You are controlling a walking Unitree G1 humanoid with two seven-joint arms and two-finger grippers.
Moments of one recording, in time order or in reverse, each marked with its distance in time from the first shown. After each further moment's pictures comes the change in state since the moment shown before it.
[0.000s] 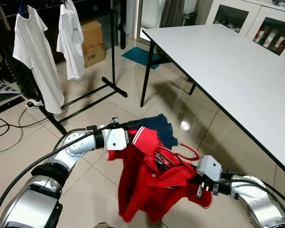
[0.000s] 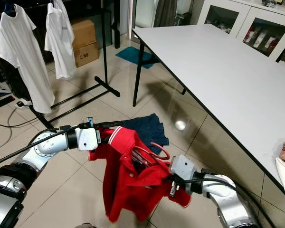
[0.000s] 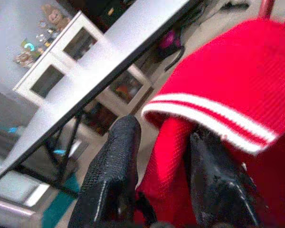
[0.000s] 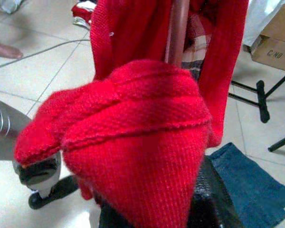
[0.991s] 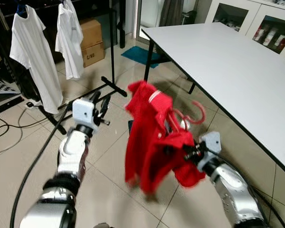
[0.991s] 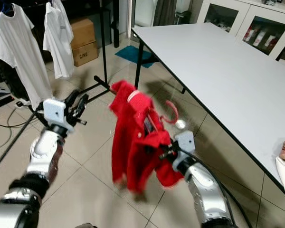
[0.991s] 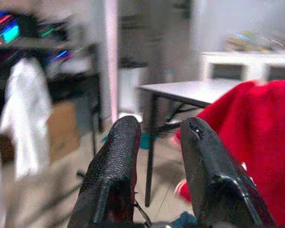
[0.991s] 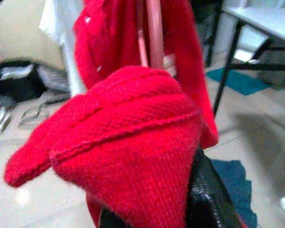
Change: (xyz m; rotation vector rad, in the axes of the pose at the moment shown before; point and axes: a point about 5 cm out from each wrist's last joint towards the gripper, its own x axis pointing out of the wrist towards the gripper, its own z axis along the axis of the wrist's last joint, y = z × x) left arm -0.020 0.012 -0.029 -0.705 0.008 1.016; right arm 0.038 -0.027 0.025 0.364 -0.265 -0.557
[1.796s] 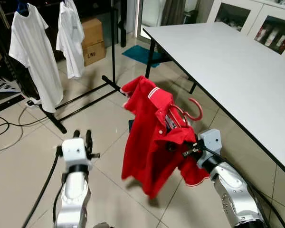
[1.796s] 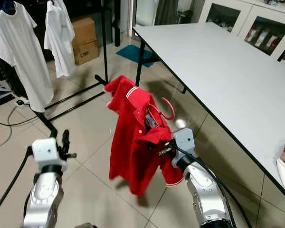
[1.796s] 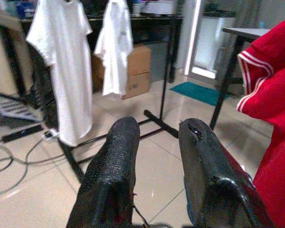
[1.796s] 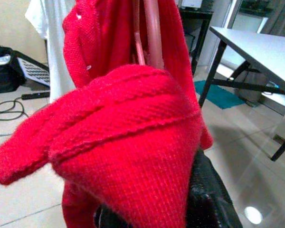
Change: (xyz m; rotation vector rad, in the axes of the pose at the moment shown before) left arm -0.091 -0.014 -0.029 0.038 0.215 0.360; right arm -0.007 -0.001 0.009 -0.145 -0.005 -0.040
